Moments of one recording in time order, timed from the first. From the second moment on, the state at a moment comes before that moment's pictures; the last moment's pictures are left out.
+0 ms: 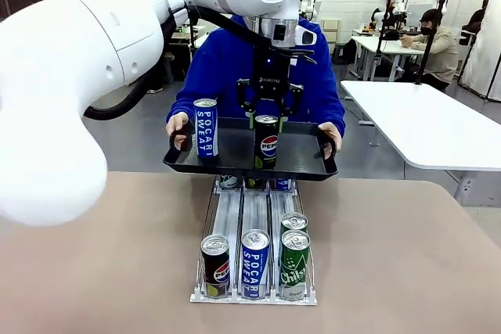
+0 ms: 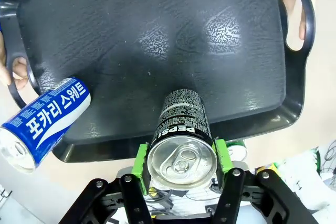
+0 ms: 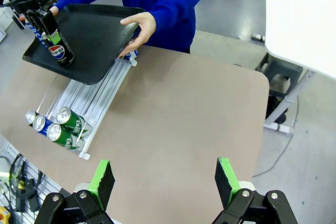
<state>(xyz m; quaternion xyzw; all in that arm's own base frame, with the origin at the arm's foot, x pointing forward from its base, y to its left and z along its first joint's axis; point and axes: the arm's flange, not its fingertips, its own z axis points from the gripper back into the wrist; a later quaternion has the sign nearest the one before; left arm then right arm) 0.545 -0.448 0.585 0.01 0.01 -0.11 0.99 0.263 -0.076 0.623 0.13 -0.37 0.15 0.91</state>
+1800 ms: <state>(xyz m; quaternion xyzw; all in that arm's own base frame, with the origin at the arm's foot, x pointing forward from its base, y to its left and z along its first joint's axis) 0.467 -0.405 0.726 -0.02 -0.03 -0.19 0.98 0.263 -0.076 0.623 0.13 -0.37 0.15 0.91</state>
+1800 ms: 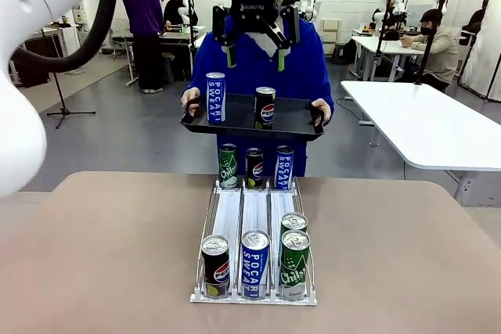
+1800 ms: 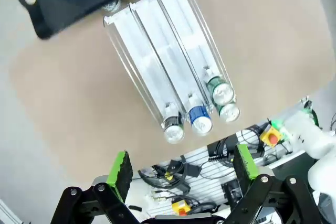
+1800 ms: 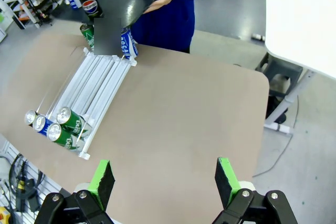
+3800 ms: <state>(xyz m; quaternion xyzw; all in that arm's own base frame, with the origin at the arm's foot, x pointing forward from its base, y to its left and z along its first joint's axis) 0.339 -0.193 0.636 -0.01 -0.11 -0.12 0.99 0.263 -0.076 0.623 0.13 -0.37 0.15 0.91</state>
